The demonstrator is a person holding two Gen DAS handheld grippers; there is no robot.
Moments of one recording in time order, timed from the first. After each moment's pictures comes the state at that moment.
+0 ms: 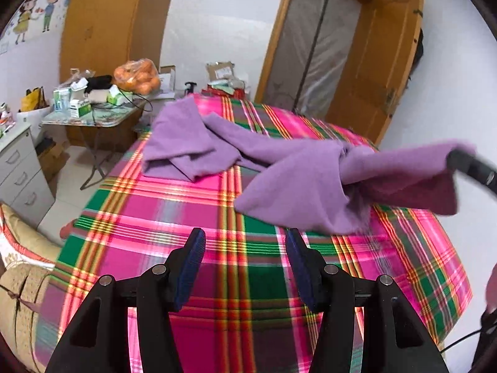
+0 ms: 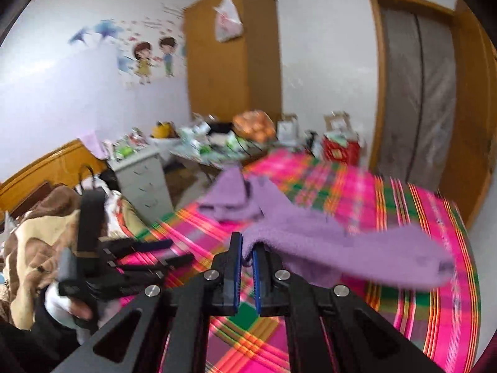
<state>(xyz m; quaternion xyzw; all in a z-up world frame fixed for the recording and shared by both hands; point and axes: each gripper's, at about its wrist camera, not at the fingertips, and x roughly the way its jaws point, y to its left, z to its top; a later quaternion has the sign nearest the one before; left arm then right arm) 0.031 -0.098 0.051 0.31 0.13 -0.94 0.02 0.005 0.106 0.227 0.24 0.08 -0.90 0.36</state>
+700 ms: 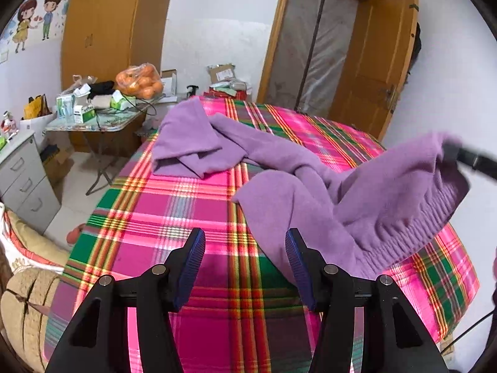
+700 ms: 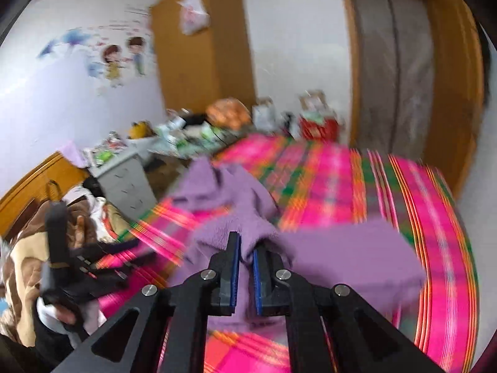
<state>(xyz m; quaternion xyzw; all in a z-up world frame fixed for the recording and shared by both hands) 0.037 -0.092 0.039 0.32 0.11 -0.94 0.02 -0.023 0.139 0.202 0.32 0.03 -0.90 0.29</state>
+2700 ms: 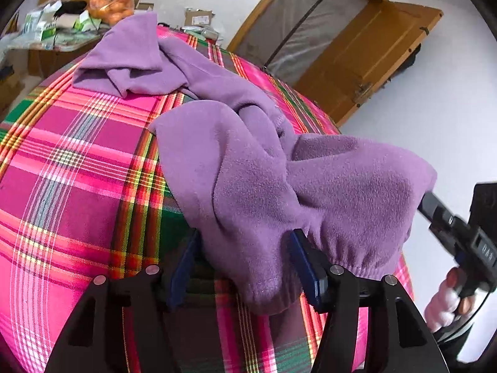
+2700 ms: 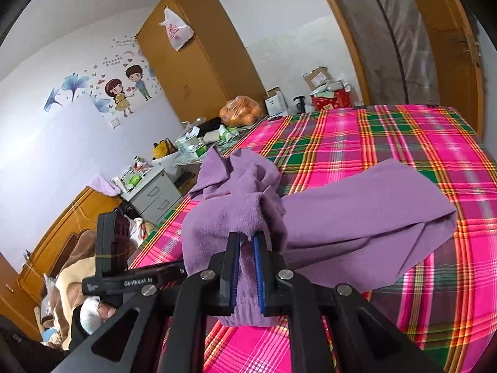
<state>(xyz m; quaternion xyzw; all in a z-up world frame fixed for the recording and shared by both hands) 0.014 -0.060 -0.004 0.39 0.27 -0.88 -0.10 -0.012 0.197 0.167 0.34 -0.09 -0.86 0.36</state>
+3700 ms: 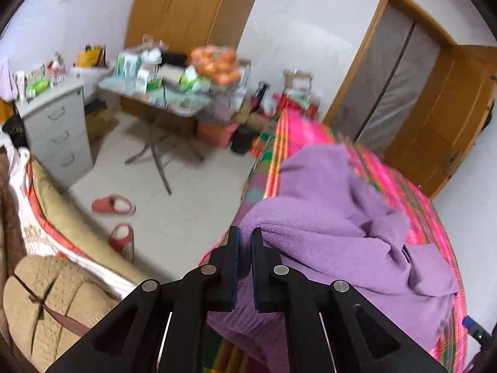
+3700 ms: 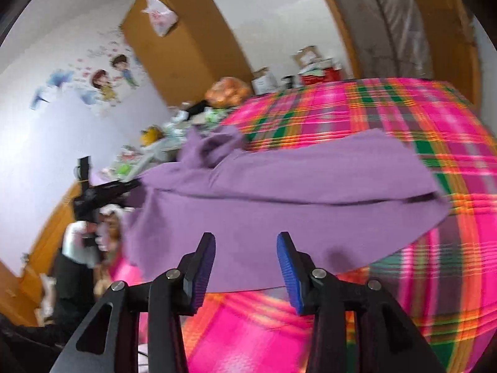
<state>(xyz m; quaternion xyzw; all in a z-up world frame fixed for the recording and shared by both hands) -0.005 -0.258 0.029 0.33 0.23 -0.91 0.14 -0.028 0.203 0.127 0.39 -0.08 -0.86 0.32</state>
